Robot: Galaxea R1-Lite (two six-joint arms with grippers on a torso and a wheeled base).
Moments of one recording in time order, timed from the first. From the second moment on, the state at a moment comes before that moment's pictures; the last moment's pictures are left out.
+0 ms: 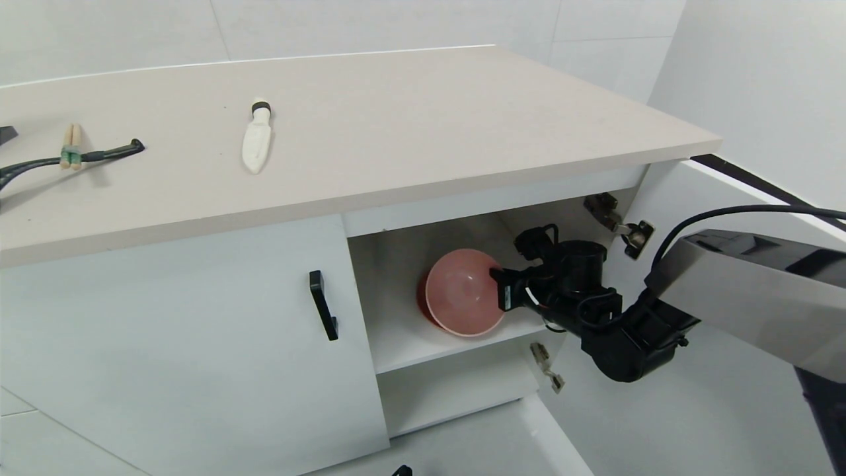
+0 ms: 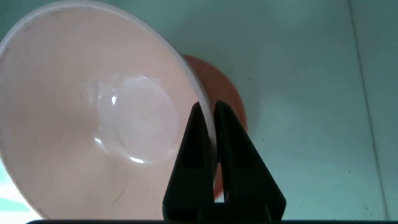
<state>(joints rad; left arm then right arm) 0.00 0.00 0.00 0.00 -0.06 0.03 0.43 2.38 -0.99 -1.11 0.09 0.03</state>
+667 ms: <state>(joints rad) 0.00 0.00 0.00 0.00 -0.06 0.03 0.44 2.37 -0.97 -1.11 0.09 -0.02</state>
